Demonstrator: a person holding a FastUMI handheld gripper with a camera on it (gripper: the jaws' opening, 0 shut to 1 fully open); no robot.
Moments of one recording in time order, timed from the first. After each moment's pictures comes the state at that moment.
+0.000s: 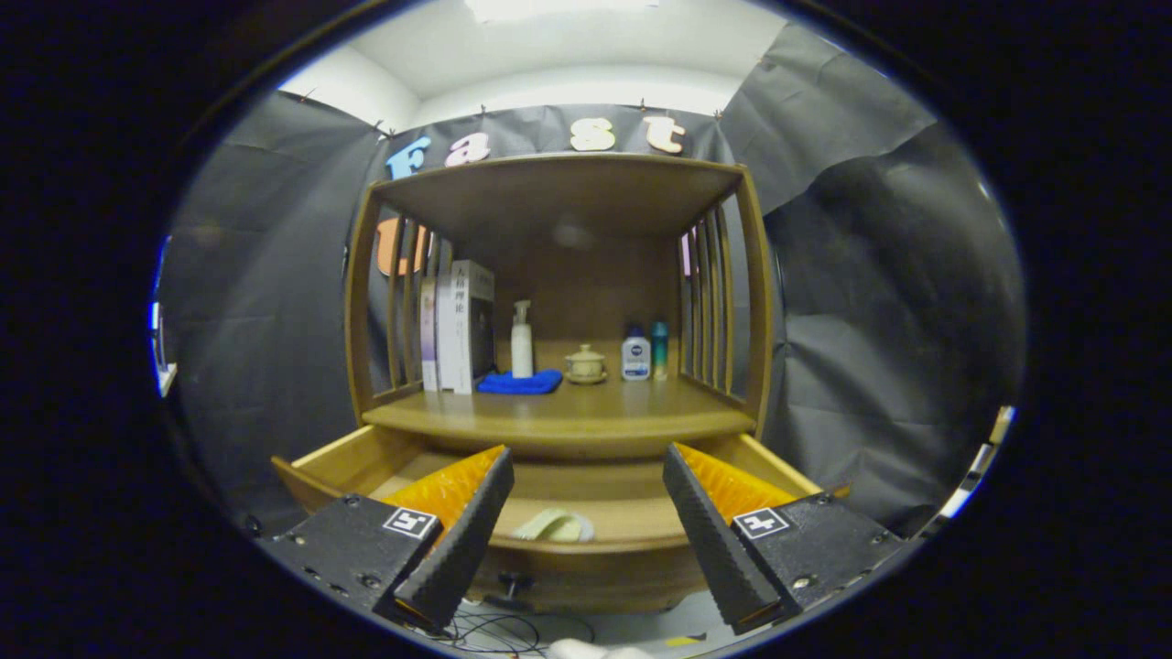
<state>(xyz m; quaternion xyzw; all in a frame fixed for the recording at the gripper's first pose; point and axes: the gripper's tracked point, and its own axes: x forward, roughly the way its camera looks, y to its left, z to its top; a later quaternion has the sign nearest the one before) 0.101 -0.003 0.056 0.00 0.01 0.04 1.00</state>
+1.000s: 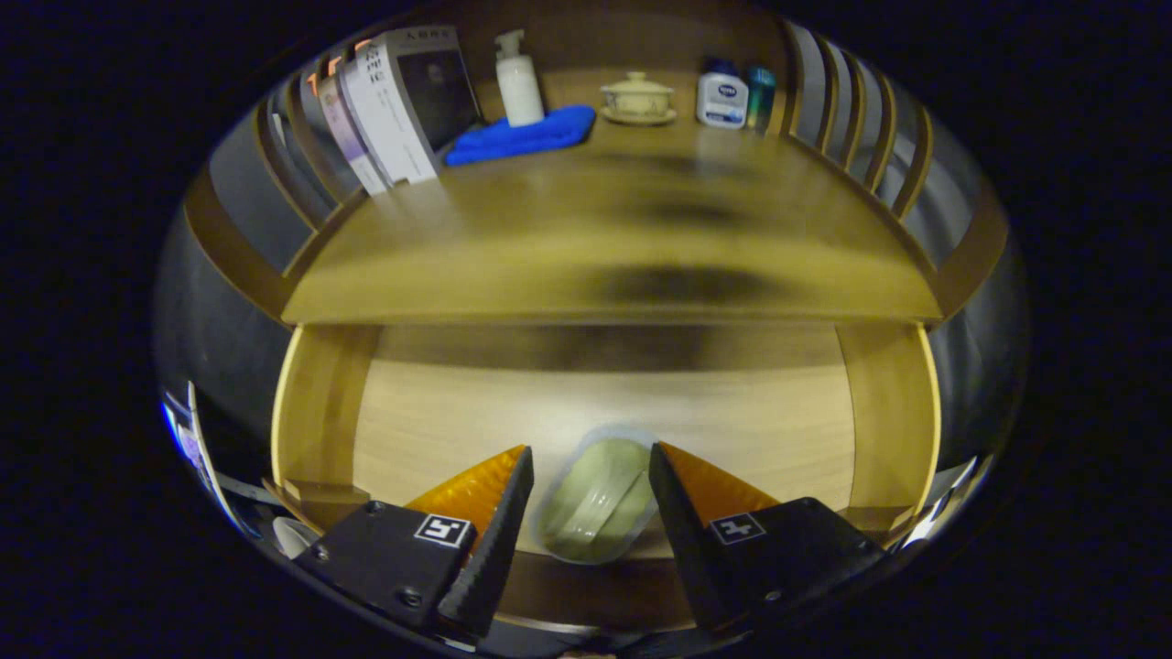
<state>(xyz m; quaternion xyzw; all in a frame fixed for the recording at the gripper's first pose) 0.189 0.053 -0.071 -0.01 0.52 0.04 0.85</state>
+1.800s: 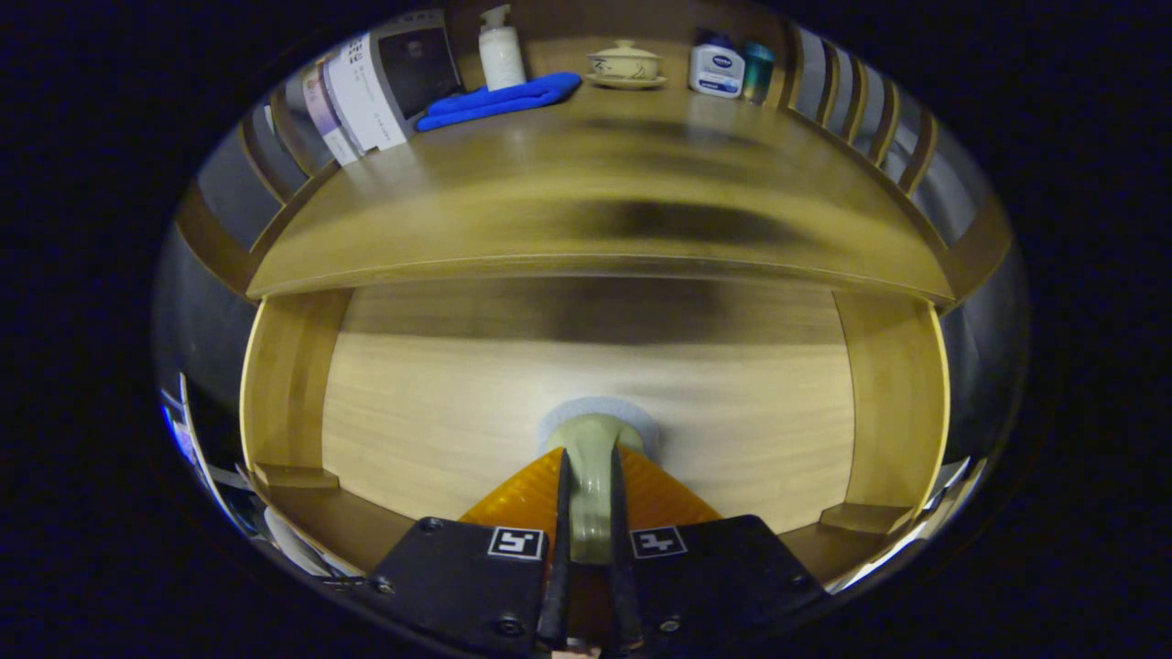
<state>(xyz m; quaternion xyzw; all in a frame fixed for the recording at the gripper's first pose) 0.188 0.035 -0.074 -0.02 0.54 0.04 0.84</state>
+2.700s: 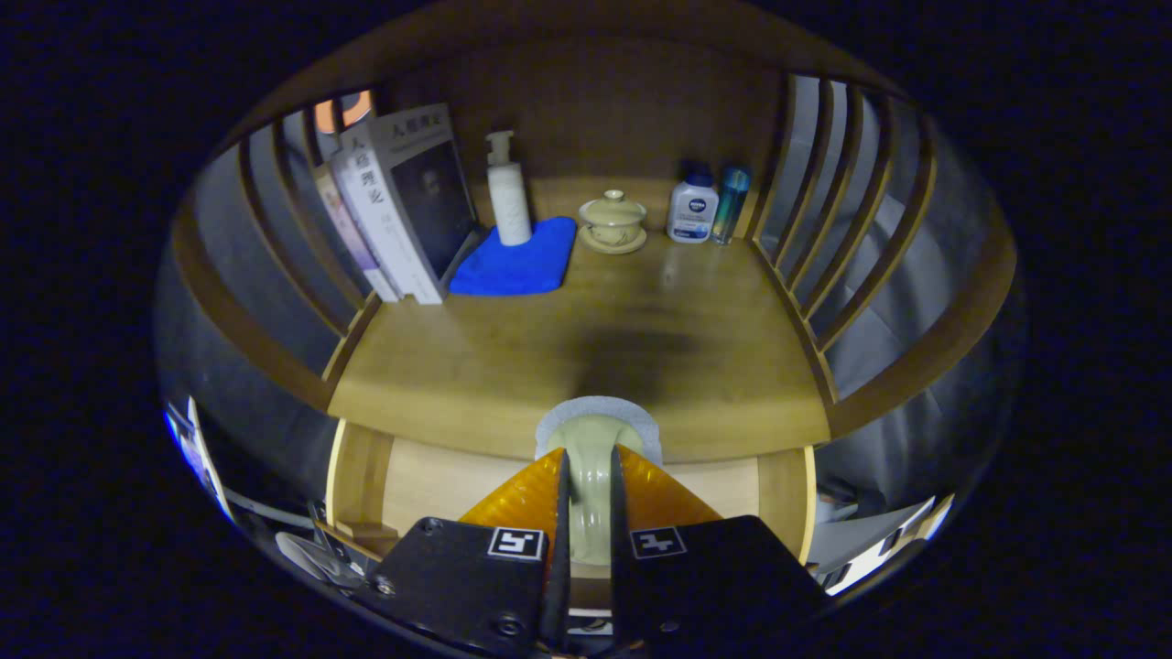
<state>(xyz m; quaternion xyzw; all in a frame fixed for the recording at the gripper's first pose) 0.258 0.038 0.081 -0.01 0.44 0.04 0.90</state>
